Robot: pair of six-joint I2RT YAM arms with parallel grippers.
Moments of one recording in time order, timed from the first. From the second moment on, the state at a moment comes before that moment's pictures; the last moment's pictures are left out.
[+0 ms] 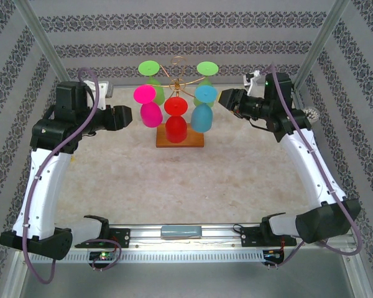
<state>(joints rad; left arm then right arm) -0.16 1.20 1.65 -1.08 0.33 -0.21 0.20 1.33 1.42 -0.53 -0.70 0.74</state>
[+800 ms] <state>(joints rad) -0.18 1.24 1.66 -1.08 0.32 -0.21 0.20 1.43 1.44 -0.43 -0.71 0.81</state>
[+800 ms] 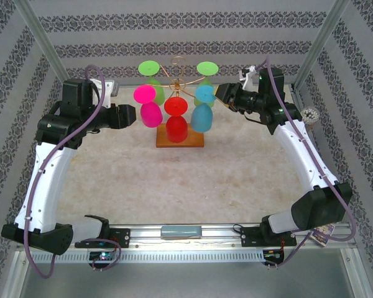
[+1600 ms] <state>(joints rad) -0.19 1.24 1.66 -1.08 0.31 -0.19 0.20 1.43 1.44 -0.42 -0.72 0.84</state>
